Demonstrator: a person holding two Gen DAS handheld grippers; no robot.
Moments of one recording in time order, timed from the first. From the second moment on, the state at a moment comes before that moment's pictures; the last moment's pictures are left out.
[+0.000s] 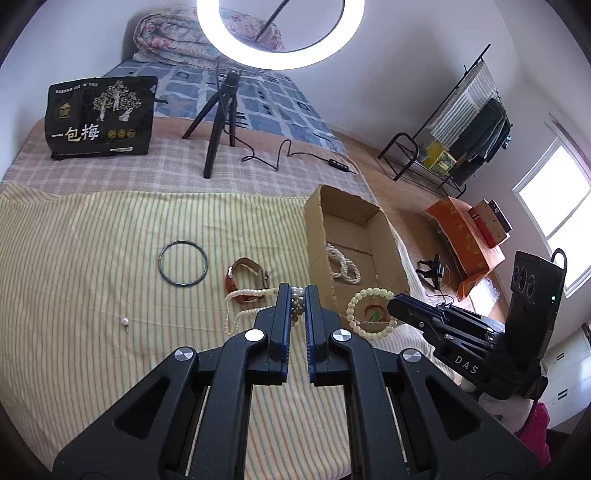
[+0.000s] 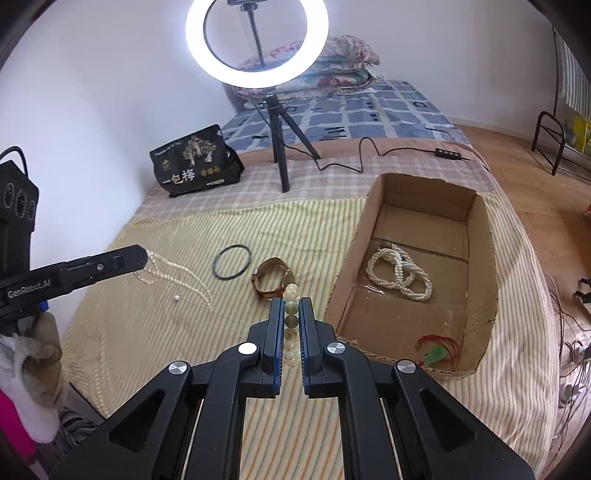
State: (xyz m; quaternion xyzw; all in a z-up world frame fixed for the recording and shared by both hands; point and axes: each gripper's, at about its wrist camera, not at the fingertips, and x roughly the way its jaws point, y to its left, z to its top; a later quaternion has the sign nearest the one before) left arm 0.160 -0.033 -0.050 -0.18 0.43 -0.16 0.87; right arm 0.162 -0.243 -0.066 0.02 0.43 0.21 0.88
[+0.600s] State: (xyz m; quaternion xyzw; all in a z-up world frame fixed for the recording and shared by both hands) left arm 0.192 -0.113 -0.028 -0.18 0.41 -0.23 0.86; right arm 0.188 -0.330 -0.068 0.06 0.42 0.13 0.89
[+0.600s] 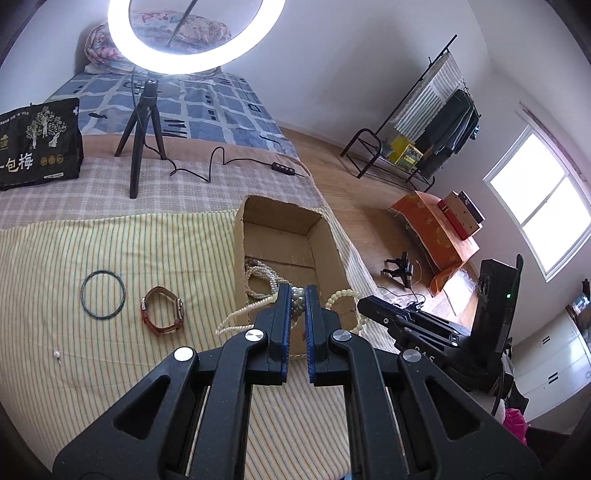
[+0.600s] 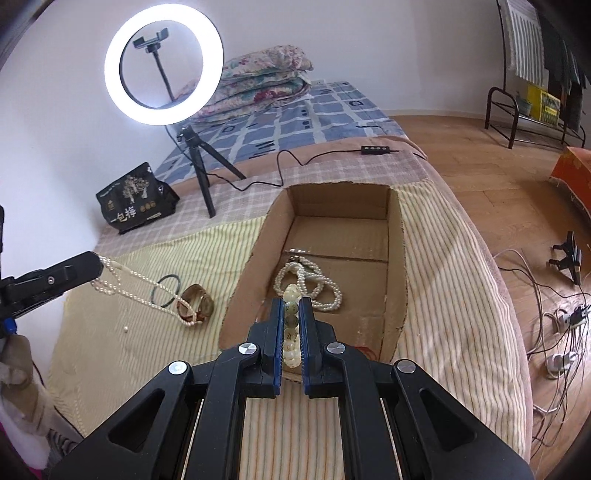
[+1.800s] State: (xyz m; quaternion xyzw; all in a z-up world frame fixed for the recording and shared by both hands) left arm 0.234 -0.161 -0.073 -0.17 0.45 -0.22 0.85; right arm 0.200 -0.357 -0.116 0.05 0.48 0.07 0.87
